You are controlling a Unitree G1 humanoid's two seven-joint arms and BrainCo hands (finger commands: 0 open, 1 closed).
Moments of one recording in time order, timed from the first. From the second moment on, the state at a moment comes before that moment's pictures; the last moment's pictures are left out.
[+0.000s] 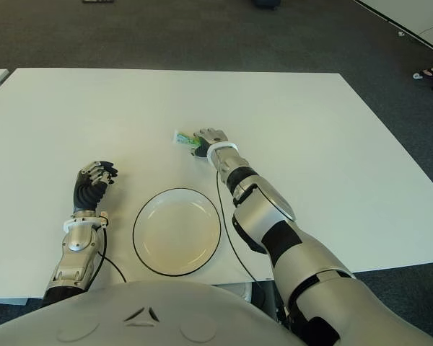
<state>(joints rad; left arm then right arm) 0.24 0.07 0.08 0.23 0.12 -0.34 0.21 -0.89 -0.04 0.64 1.35 -0.74 -0.01 -0.14</state>
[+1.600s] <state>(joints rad) 0.26 0.06 0.11 0.20 0.05 -0.36 0.21 -0.85 -0.02 0.36 1.36 -0.55 -0.11 -0.32</state>
